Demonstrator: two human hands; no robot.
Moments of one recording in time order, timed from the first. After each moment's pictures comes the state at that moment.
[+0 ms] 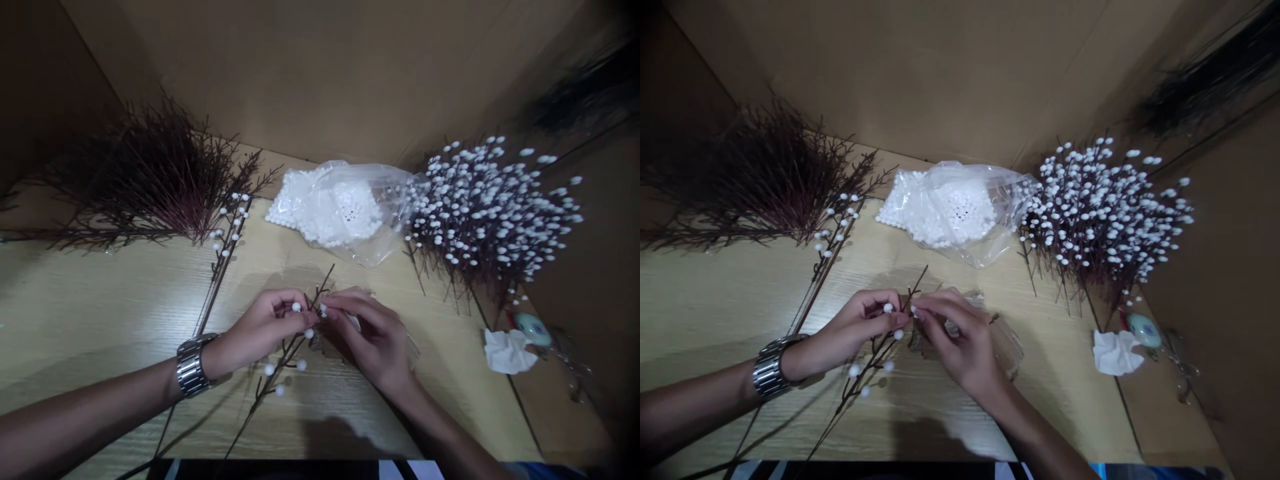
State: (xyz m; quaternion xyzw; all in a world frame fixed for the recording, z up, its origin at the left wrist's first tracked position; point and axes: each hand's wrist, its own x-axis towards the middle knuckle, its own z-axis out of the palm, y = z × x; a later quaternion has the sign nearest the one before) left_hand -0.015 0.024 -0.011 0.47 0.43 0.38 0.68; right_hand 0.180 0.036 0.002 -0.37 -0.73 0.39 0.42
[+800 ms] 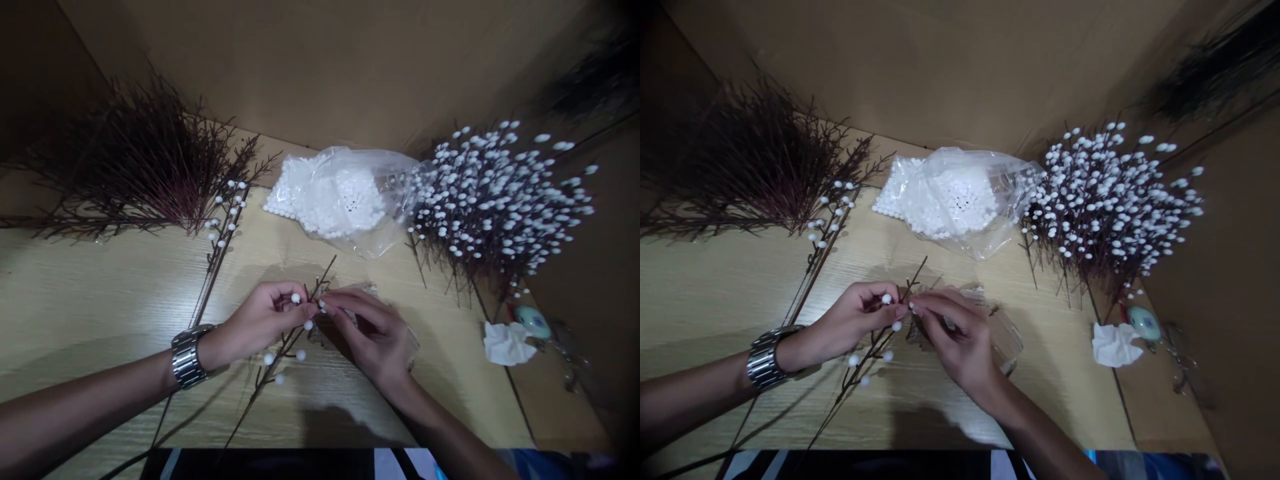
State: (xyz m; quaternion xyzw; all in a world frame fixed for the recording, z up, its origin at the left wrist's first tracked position) left_hand -0.016 0.023 -0.023 0.49 0.43 0.37 0.67; right_hand 0.180 0.029 -0.004 -0.41 -0.72 0.38 0.41
